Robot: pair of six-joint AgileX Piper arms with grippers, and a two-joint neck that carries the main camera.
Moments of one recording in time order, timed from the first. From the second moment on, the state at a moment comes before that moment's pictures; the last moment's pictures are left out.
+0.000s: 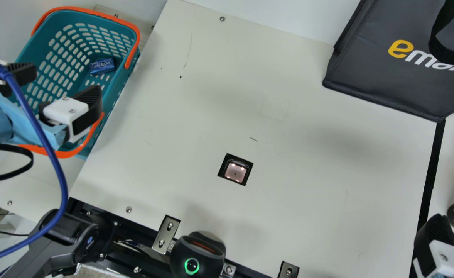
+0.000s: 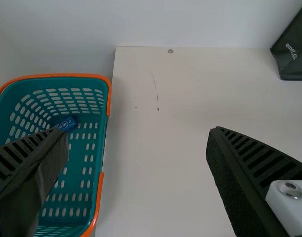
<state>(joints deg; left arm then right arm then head) -1.5 43.3 -69.0 -1.5 69.6 0.0 0.7 42.7 -69.8 -0.8 69.5 0.0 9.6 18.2</state>
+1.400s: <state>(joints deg) 22.5 54.5 -69.0 -8.5 64.8 4.0 0.7 42.7 -69.8 -0.8 69.5 0.0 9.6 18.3</state>
